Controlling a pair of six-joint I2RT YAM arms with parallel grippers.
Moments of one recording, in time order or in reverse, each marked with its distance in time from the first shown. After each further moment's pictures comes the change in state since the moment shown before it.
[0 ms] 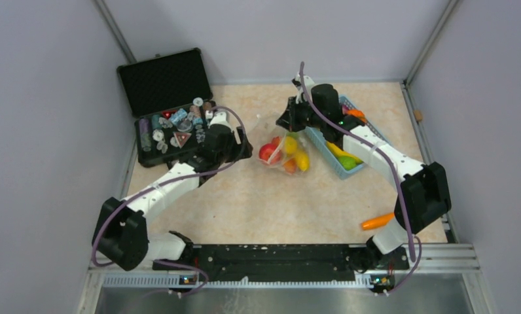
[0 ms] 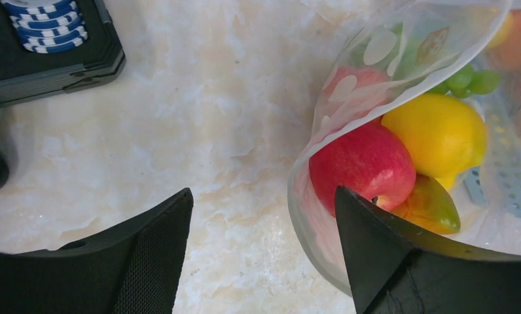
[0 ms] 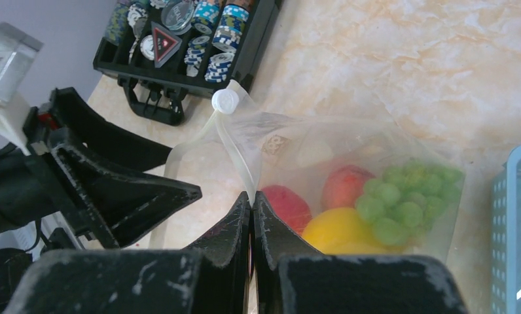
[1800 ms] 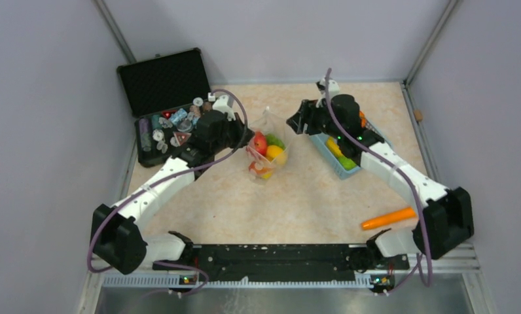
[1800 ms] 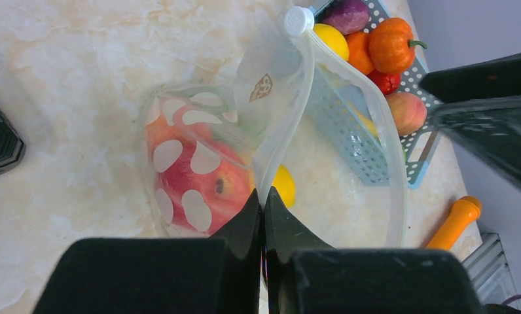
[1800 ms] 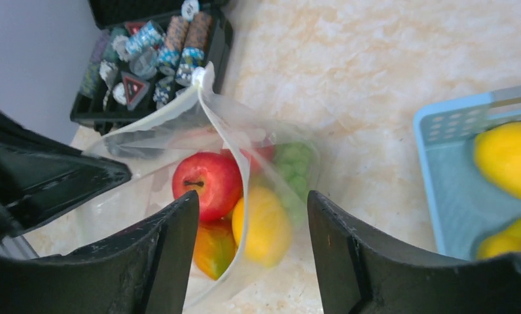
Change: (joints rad) left arm 0.010 -0.011 0.142 0.037 0.238 0.033; right arm -0.031 -0.161 -0.174 0.074 0.159 0.065
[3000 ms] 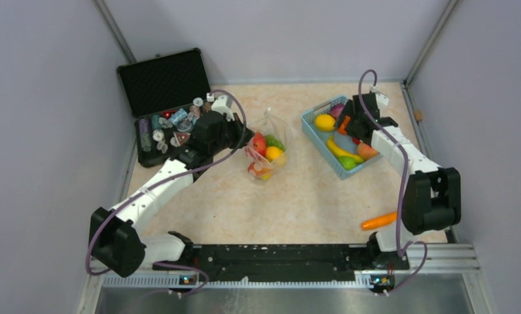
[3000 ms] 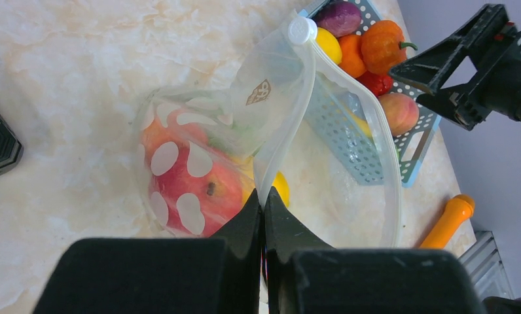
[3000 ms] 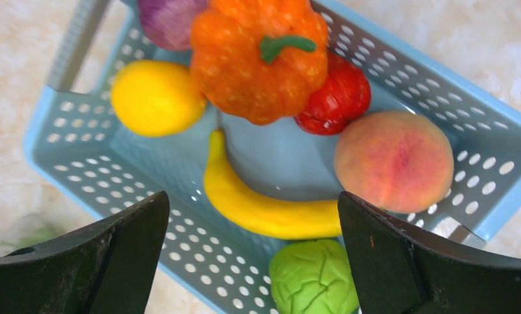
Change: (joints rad) left arm 0.000 -0.021 -0.008 0.013 0.013 -0.004; right arm -0.325 0.097 0.014 -0.336 0.453 0.230
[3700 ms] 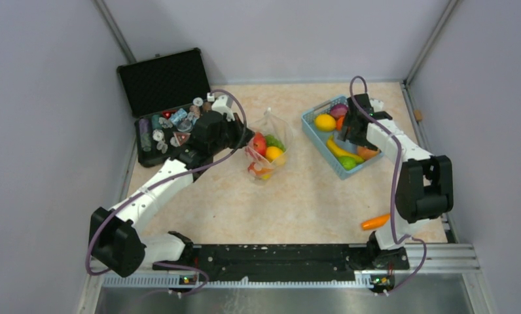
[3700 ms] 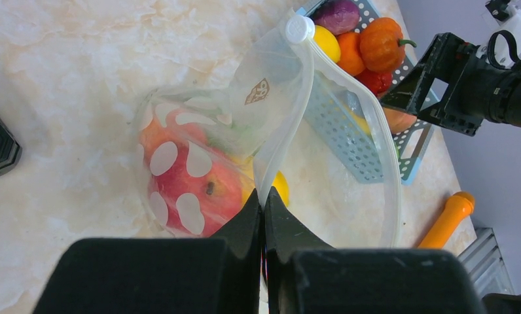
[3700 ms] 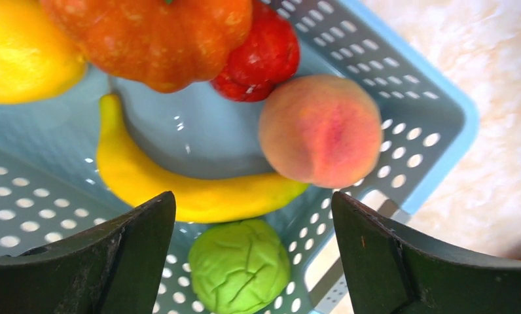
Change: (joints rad) left arm 0.000 0.000 0.000 0.000 0.005 0.007; right arm 0.000 0.125 0.090 -0.257 0.082 -0.090
